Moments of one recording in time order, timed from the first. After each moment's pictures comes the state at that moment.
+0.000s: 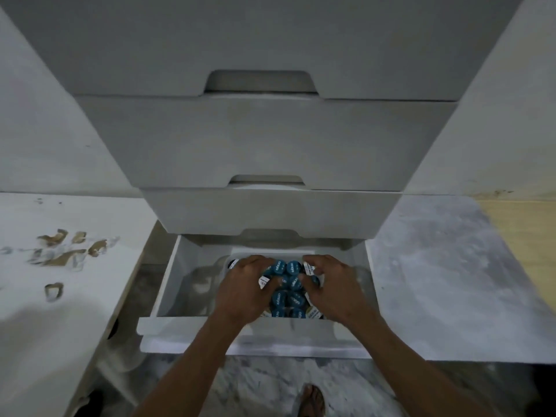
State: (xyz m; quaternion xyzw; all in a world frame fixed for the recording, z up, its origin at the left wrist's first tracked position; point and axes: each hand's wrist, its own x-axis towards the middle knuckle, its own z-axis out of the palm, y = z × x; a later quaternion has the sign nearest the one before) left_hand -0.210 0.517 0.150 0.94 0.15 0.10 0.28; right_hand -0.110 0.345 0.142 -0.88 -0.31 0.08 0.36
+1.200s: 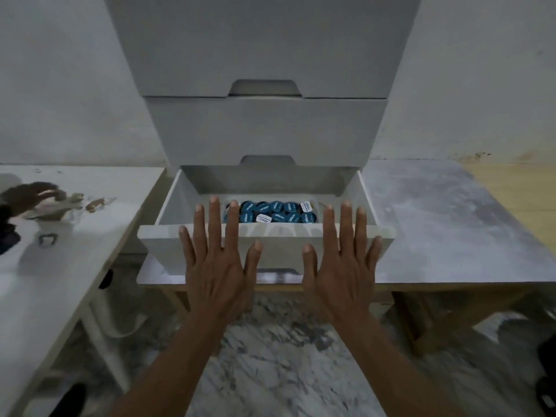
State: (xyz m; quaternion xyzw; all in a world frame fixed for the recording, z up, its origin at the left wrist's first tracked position) left_hand -0.341 0.463 0.079 0.93 0.24 0.27 0.04; right_hand -0.260 0.294 0.079 -0.92 -0.24 -0.21 0.22
